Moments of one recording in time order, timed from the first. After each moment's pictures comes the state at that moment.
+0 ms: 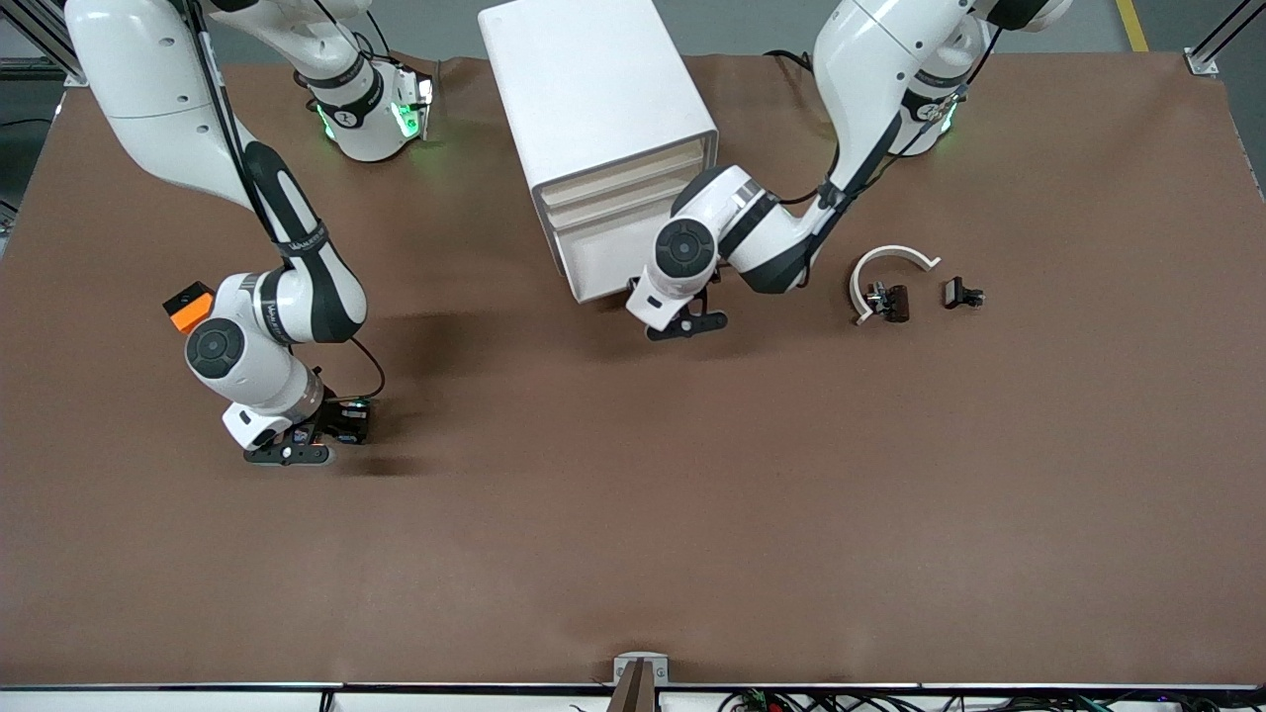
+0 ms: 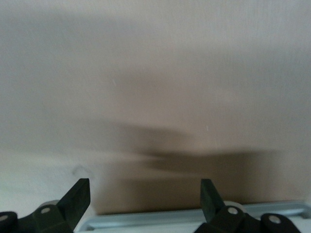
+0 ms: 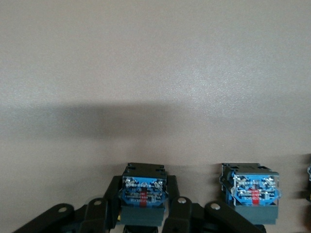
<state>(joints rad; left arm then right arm) -0.51 0.61 -0.36 -1.80 -0.06 2.15 -0.97 0.10 0.55 -0.03 -2.00 0.03 2.61 0.06</state>
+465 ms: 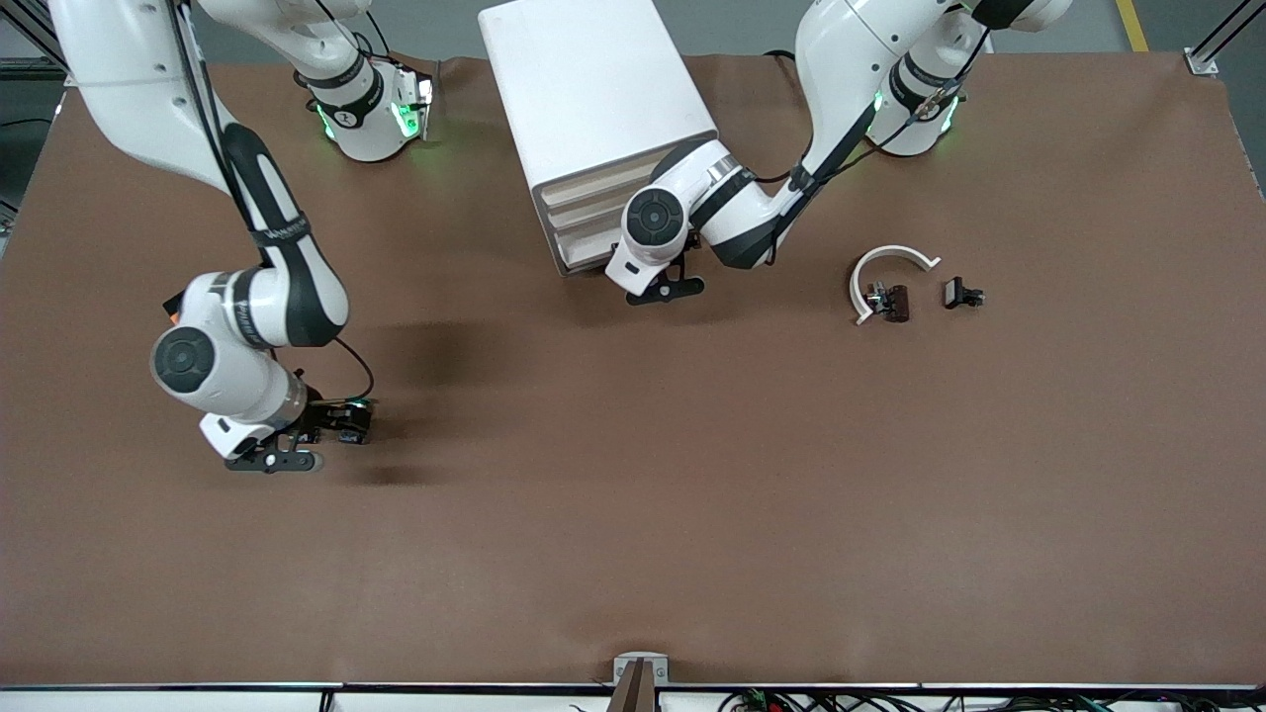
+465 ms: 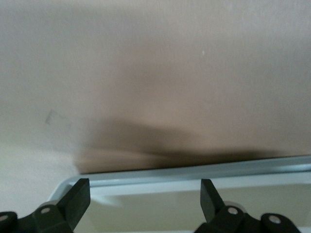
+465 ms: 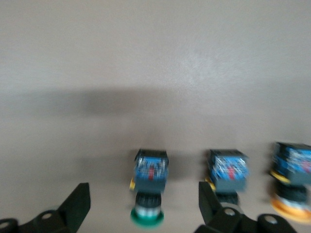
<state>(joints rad) -0.51 0.62 -0.45 -1.84 -0.06 2.15 -1.06 0.10 0.47 -0.03 -1.83 0.03 2.25 0.06</state>
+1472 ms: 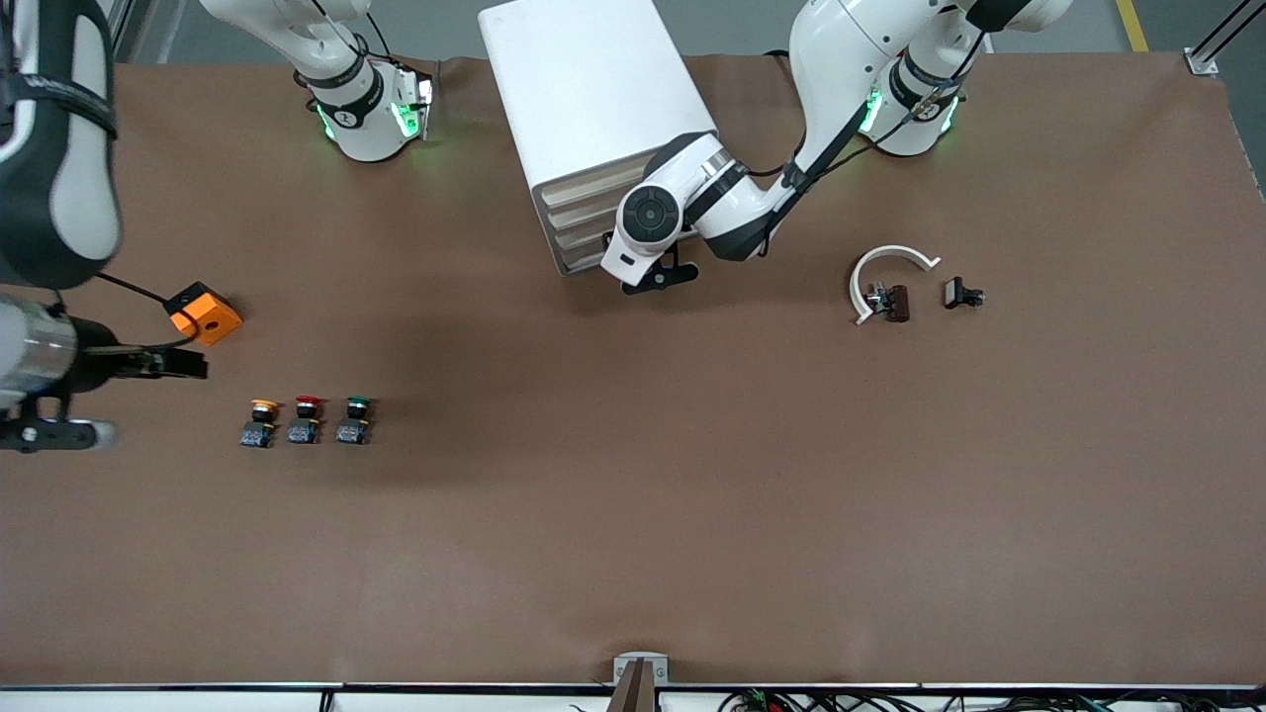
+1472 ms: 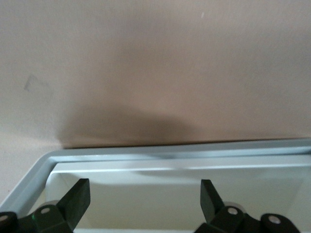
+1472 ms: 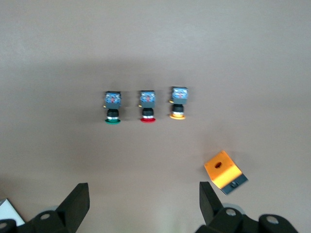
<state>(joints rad) -0.51 0.63 -0.46 -1.83 -0.14 2.16 -1.09 0.02 0.39 -0.10 -1.27 -0.01 1.46 -0.04</state>
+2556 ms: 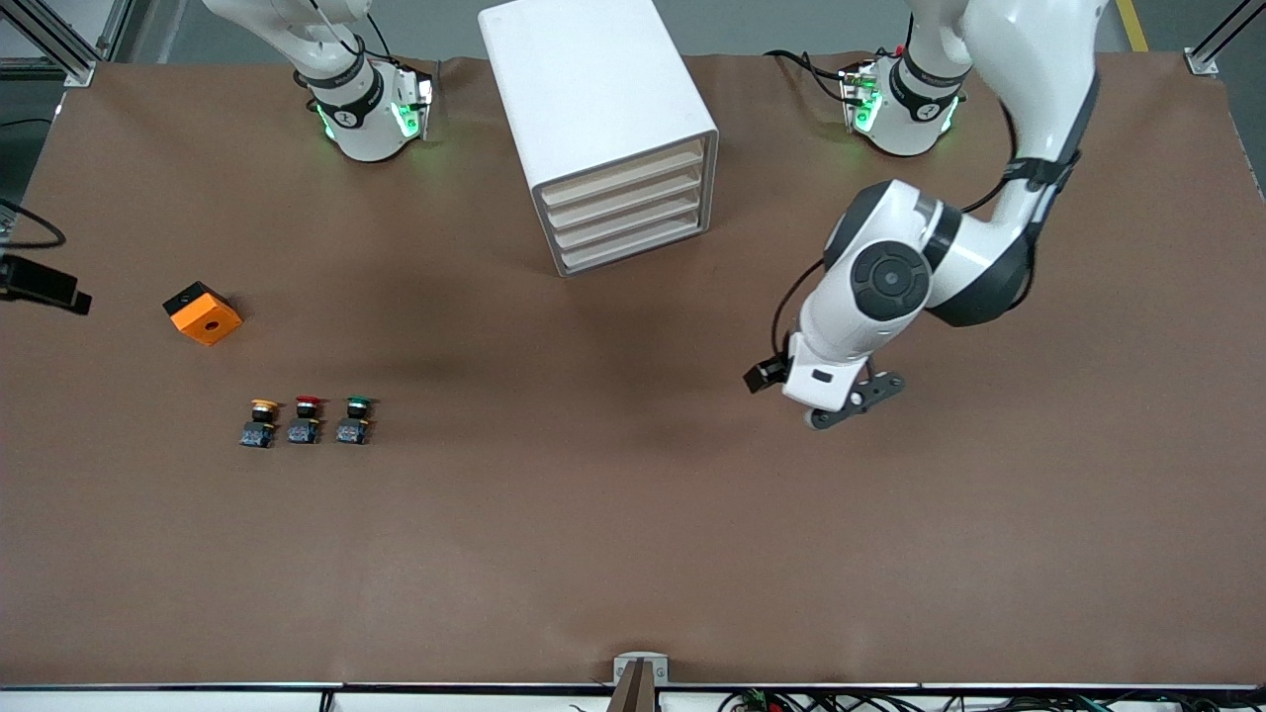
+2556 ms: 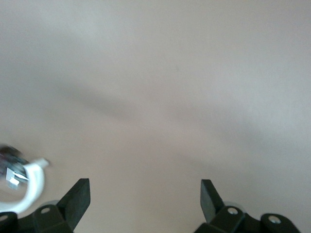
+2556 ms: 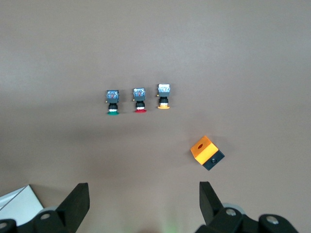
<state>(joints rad) -0.17 0.42 -0.33 -1.62 0.11 1.98 -0.92 -0.03 0.24 -0.08 -1.16 0.00 1.30 -0.04</state>
